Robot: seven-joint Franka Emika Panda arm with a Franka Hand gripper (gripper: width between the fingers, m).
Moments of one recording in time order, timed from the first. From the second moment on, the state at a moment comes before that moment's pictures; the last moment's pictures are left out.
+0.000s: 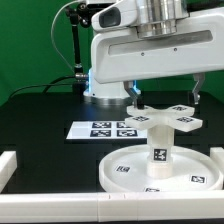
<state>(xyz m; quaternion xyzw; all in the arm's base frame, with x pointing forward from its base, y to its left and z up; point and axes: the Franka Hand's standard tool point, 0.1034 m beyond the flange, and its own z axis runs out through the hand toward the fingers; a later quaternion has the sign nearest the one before) 0.580 0.040 0.124 -1.00 0.07 -0.03 0.06</state>
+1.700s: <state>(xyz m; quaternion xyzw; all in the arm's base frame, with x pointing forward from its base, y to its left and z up) 0.577 0.038 0.118 -0.74 -0.67 0.00 -0.03</state>
